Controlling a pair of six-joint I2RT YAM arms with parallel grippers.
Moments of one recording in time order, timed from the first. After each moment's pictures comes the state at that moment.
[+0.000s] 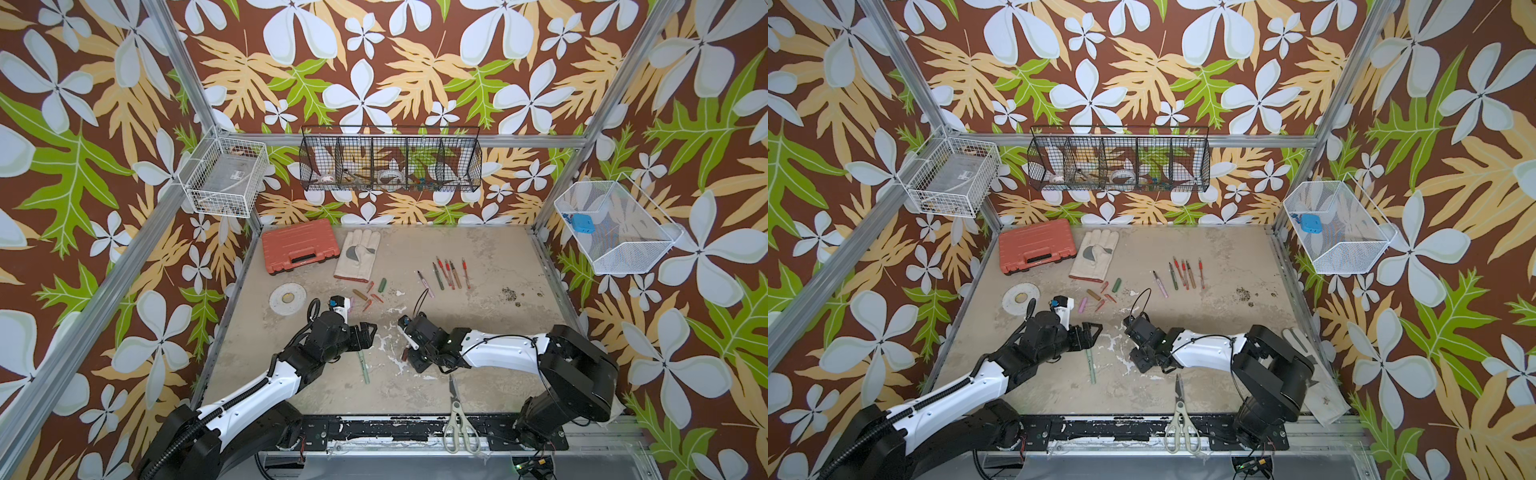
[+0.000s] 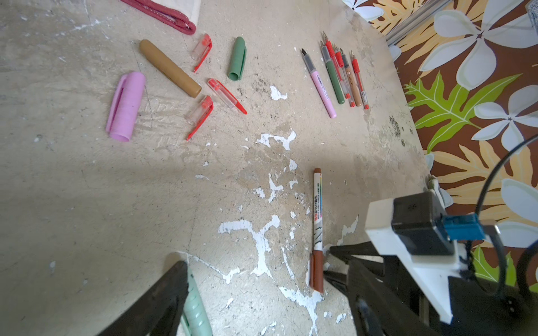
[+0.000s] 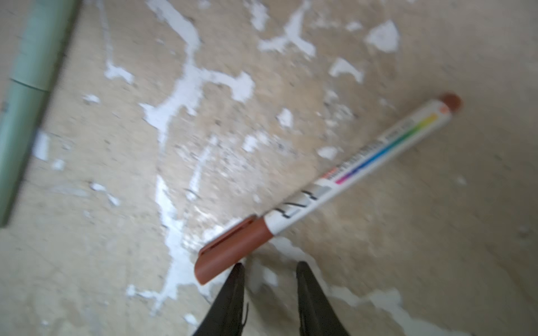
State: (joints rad) left arm -0.59 1.00 0.39 0.00 0.07 -0.70; right arm 0.96 1.65 0.82 -0.27 0.04 0.27
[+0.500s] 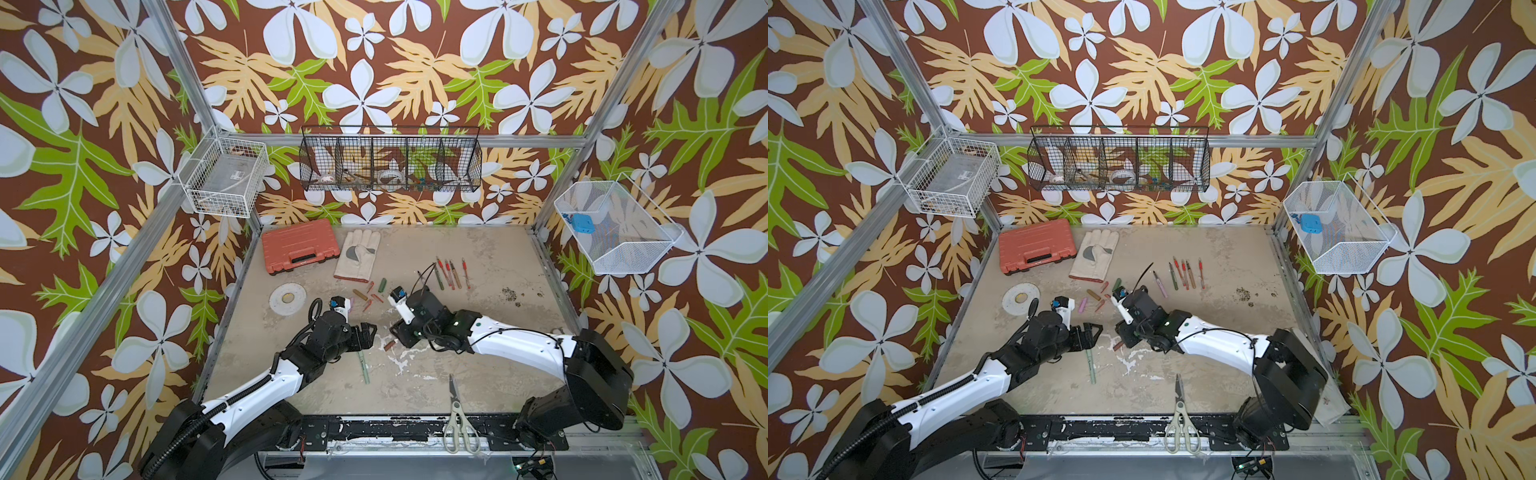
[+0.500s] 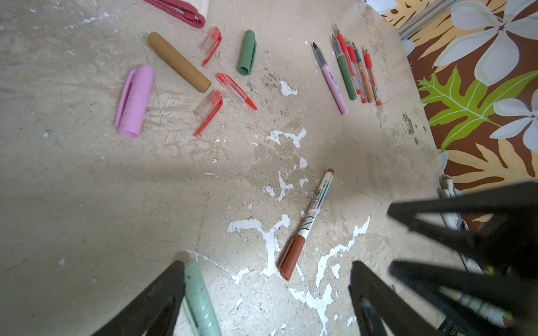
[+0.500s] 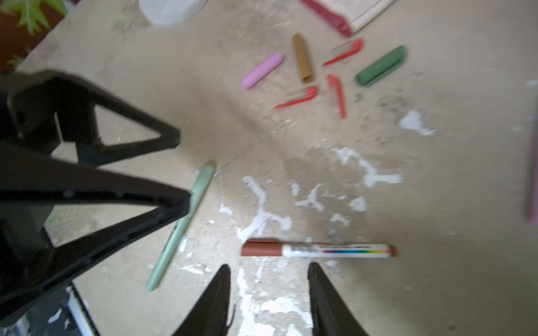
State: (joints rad) left arm -0.59 1.02 0.39 0.00 0.05 -0.69; right arm 0.84 1.52 0.96 -0.26 -0.02 0.21
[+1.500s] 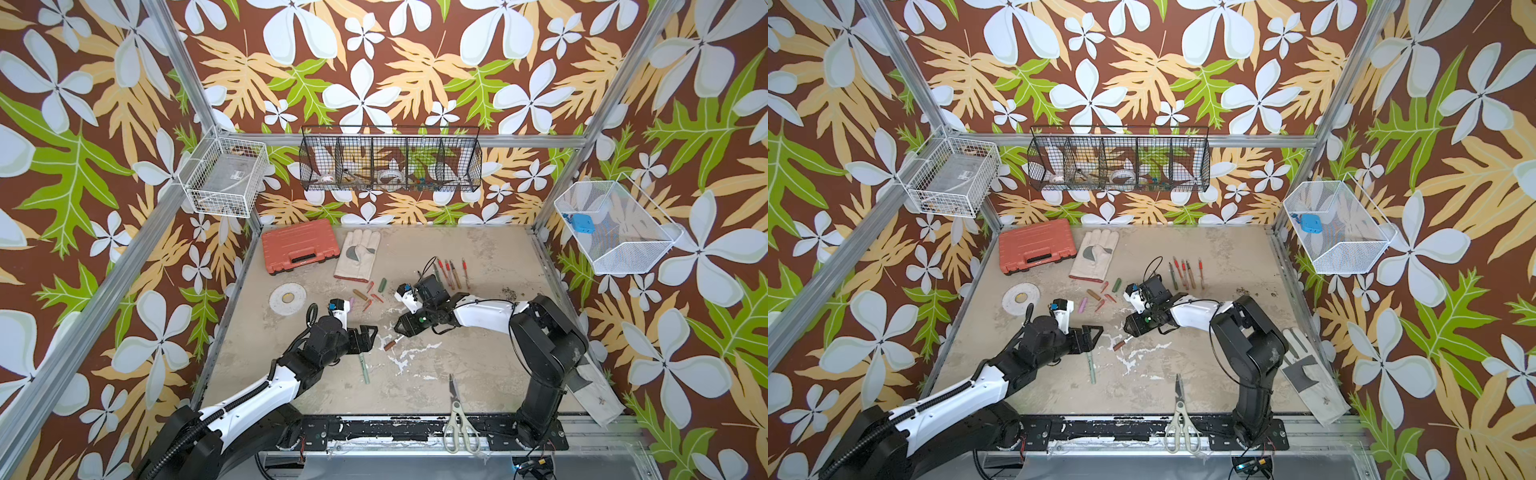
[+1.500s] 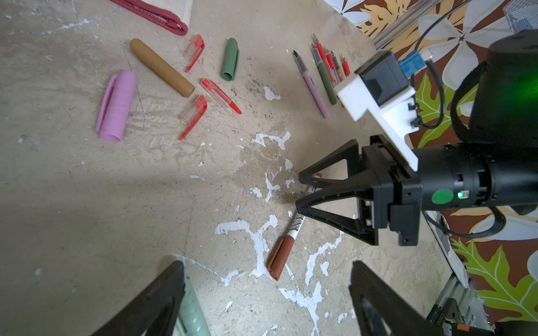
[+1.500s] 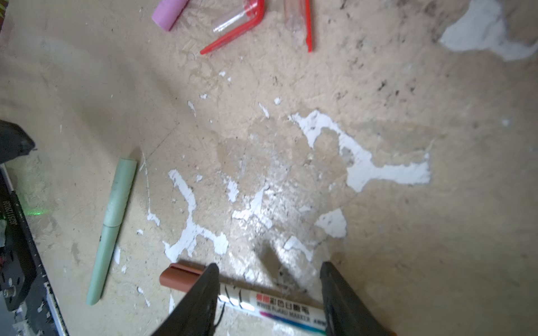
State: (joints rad) left arm -0.59 0.98 0.32 0.10 0.08 -0.69; right arm 0.64 1.83 1.03 -0.23 -0.38 0.16
